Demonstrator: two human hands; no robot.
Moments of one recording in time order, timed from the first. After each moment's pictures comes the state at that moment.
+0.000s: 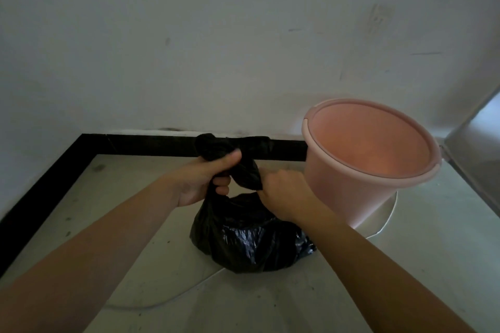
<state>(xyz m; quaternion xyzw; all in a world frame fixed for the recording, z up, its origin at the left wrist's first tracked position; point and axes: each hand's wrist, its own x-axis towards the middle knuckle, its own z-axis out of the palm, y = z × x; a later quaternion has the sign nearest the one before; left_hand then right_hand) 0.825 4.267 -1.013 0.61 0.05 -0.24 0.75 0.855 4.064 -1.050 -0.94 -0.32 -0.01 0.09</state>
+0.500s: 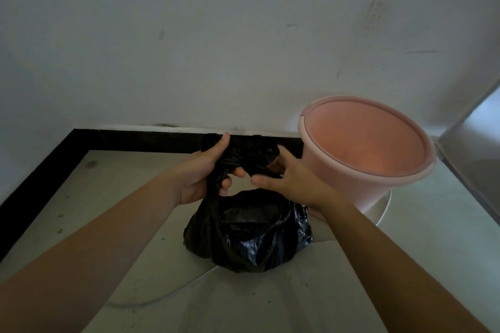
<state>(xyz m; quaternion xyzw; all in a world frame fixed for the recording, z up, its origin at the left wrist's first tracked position) 0.827 4.246 -1.002 0.62 0.13 -0.21 0.74 0.870 4.035 -1.042 -0.79 -0.19 0.21 0.55</state>
